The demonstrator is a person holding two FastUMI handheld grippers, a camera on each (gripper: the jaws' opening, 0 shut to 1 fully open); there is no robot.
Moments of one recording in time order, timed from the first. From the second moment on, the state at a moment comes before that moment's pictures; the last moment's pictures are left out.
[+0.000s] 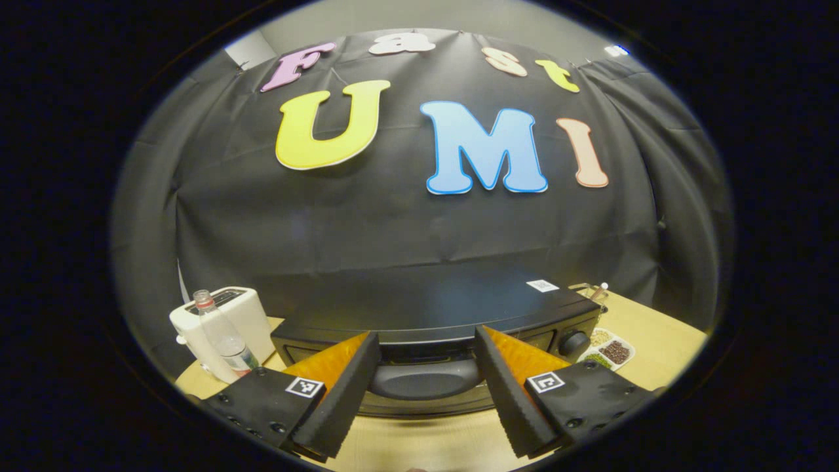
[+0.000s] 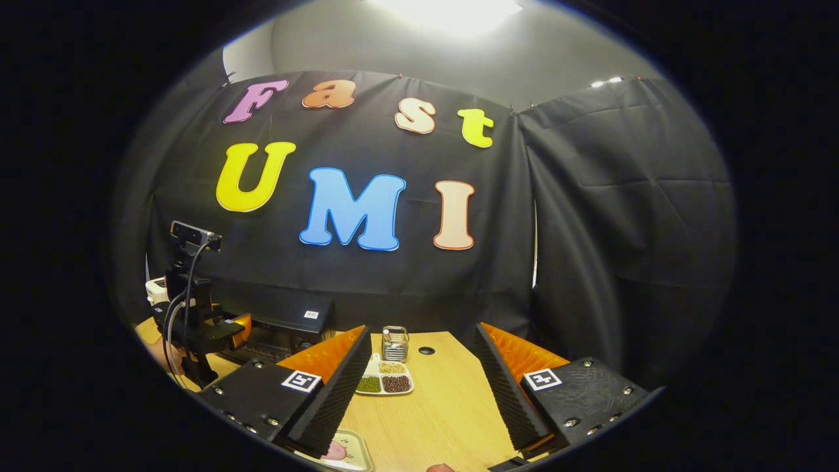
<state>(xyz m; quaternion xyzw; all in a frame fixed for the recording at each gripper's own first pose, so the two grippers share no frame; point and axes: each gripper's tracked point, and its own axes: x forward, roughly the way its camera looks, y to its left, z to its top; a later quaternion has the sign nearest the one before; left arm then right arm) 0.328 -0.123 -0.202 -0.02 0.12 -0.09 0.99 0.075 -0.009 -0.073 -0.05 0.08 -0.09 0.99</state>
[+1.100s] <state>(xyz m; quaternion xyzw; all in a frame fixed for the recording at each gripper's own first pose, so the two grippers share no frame) 0.249 -0.121 -0.227 0.00 0.14 -0.08 0.99 0.063 -0.006 -0.077 -0.04 0.09 -0.05 0.99</state>
